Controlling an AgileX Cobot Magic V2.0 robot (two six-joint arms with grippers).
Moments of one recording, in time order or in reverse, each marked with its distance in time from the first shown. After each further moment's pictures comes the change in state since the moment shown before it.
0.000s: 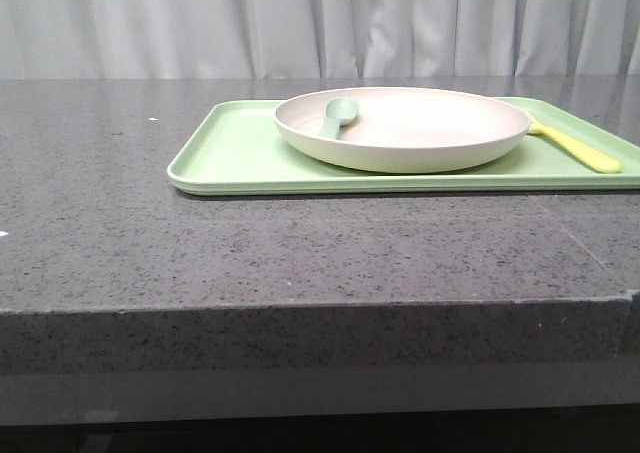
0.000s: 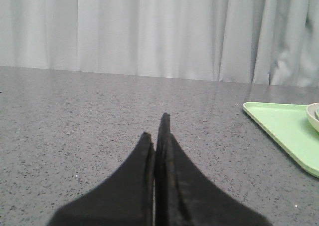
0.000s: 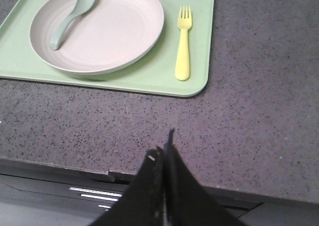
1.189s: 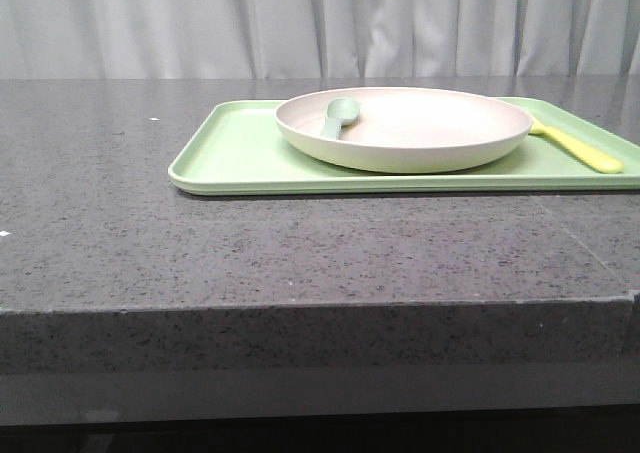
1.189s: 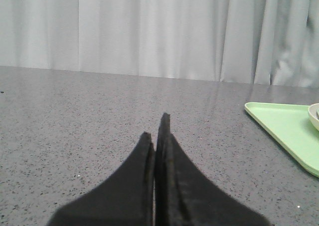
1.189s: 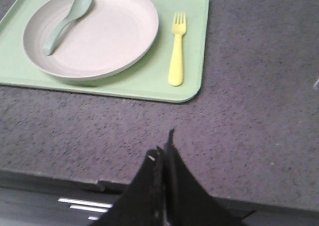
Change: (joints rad) left arm 0.000 0.000 0.000 0.000 0.000 0.000; right arm -0.019 -0.026 0.041 -0.030 -0.059 0.000
